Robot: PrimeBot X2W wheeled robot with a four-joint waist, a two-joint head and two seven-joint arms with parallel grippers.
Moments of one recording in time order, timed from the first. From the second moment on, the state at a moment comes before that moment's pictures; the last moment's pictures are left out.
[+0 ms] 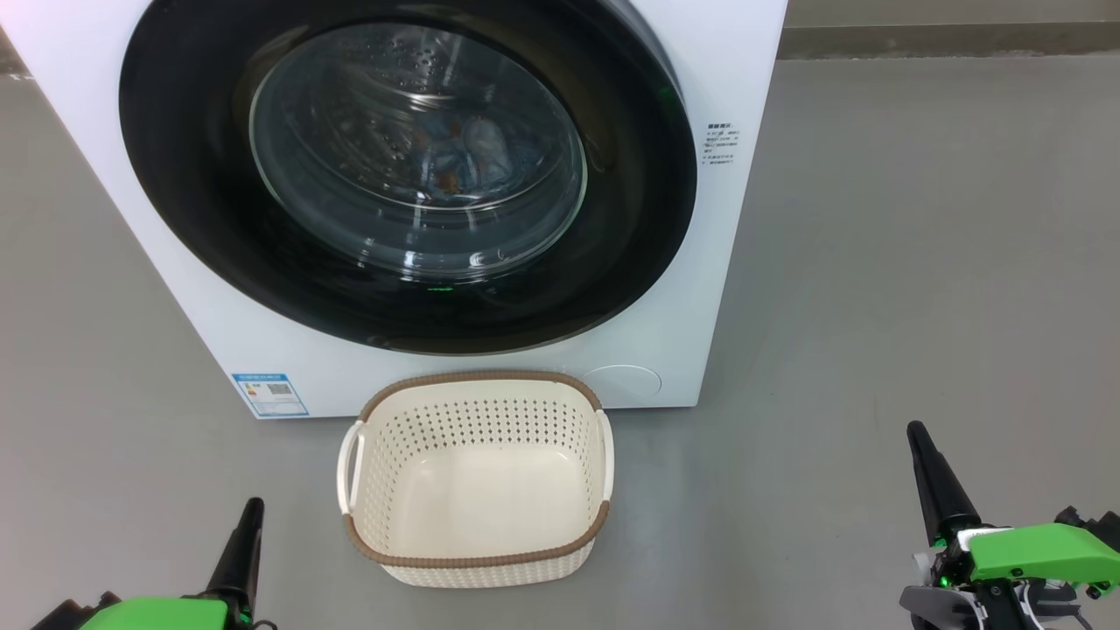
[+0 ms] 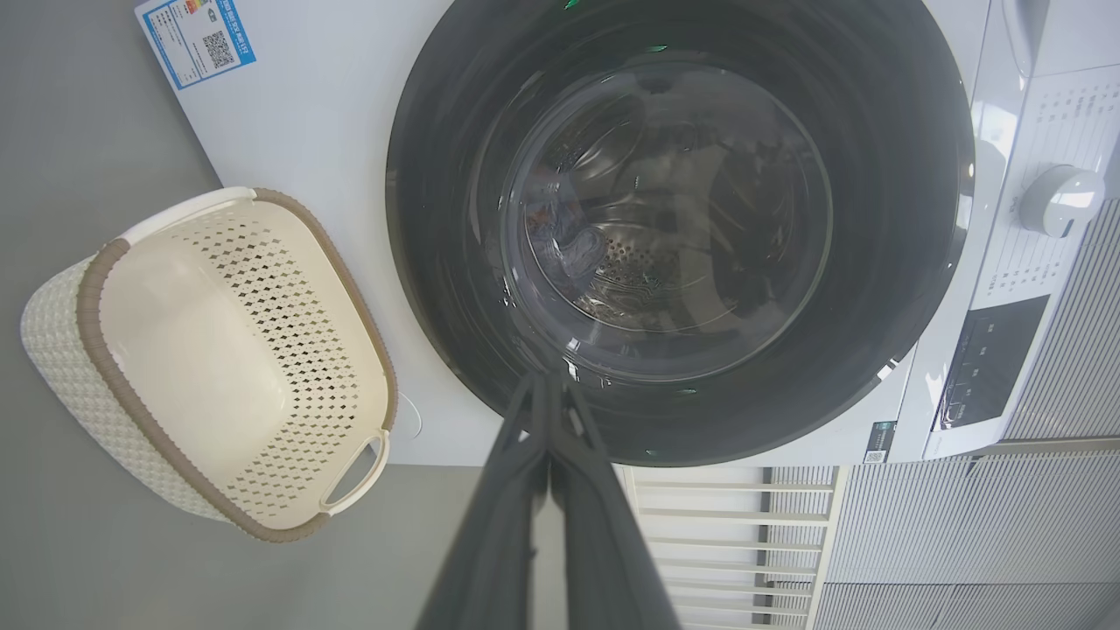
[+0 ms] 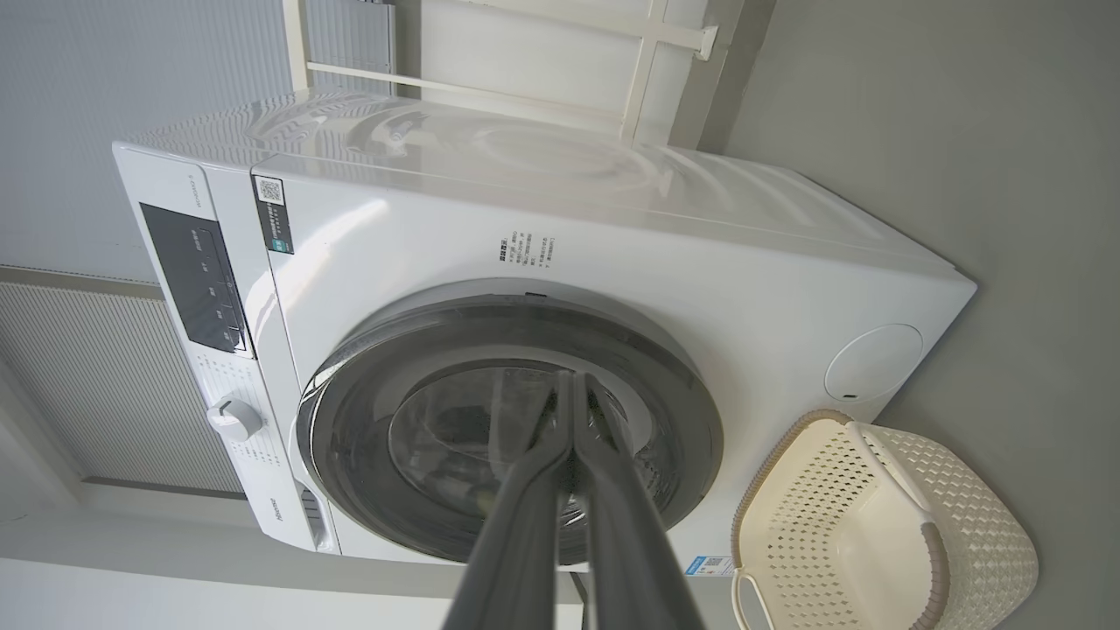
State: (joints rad) left arm -0.06 0.03 0.07 0.28 -1.48 -0.13 0.07; right arm -0.12 -0.07 -0.10 0.29 1.48 0.13 0.07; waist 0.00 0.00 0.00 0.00
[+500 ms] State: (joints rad) left arm -0.07 0.03 0.08 0.28 -1.60 -0.13 0.11; right arm -0.12 -0.05 -0.13 0.28 1.61 0.13 0.10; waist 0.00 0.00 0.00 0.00
